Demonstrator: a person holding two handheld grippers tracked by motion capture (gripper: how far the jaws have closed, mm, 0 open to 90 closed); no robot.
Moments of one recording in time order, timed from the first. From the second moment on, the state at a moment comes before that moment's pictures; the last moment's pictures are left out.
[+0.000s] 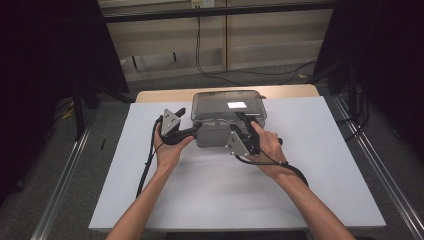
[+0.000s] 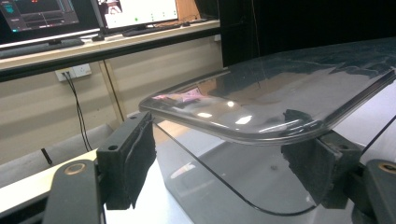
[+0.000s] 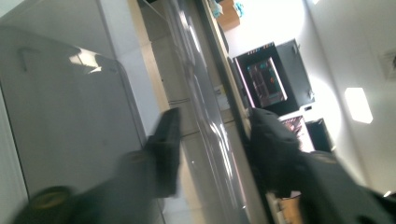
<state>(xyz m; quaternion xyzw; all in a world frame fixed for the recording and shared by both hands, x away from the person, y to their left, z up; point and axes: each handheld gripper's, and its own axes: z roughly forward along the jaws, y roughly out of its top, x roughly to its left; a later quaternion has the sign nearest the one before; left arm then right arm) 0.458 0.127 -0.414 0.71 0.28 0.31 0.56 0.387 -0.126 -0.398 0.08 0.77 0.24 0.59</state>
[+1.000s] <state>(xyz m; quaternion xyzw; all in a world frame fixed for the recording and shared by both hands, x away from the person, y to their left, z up) 0.462 0.125 -0.406 0.71 0.27 0.30 0.57 0.414 -0.206 -0.396 0.27 0.71 0.45 0.47</state>
